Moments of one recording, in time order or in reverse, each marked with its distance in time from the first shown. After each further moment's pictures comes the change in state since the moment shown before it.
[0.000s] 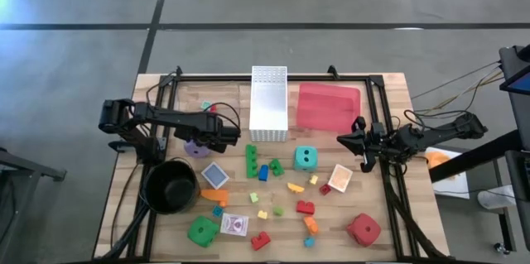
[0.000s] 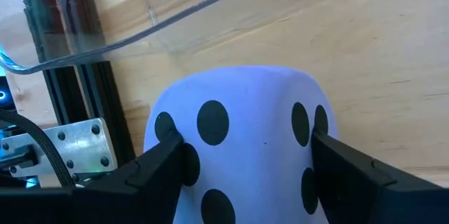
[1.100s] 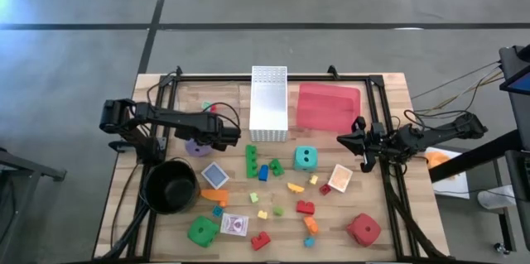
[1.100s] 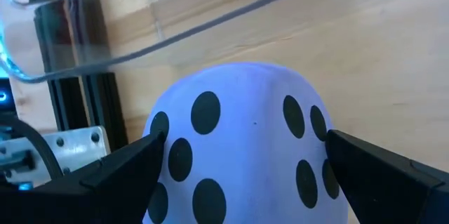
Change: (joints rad) left arm 0.000 0.002 -0.001 0.011 -0.054 -0.033; right arm 0.000 0.000 0.000 0.000 0.000 0.000
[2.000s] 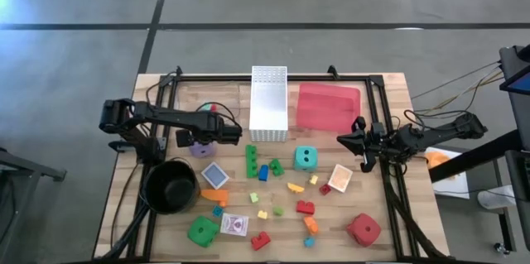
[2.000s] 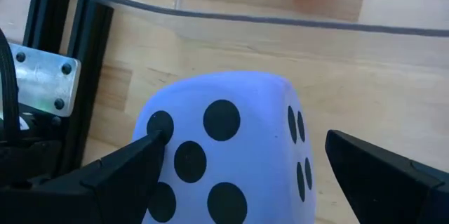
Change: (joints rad) left arm 0.005 -0.002 0.038 -0.010 0.002 -0.438; right arm 0.000 0.000 0.000 0.000 0.000 0.000
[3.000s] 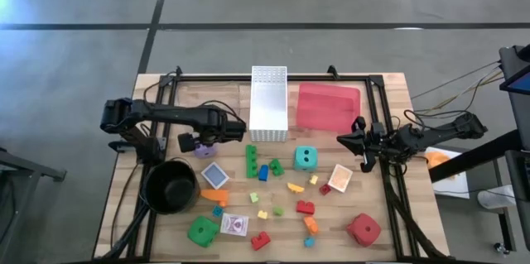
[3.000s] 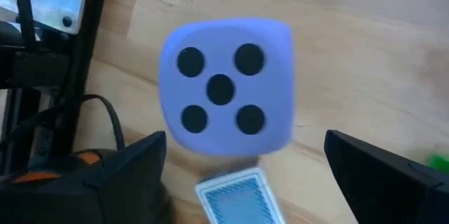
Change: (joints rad) left arm -0.011 0.001 0.174 -0.143 0.173 -0.118; right arm 0.000 0.000 0.000 0.000 0.000 0.000
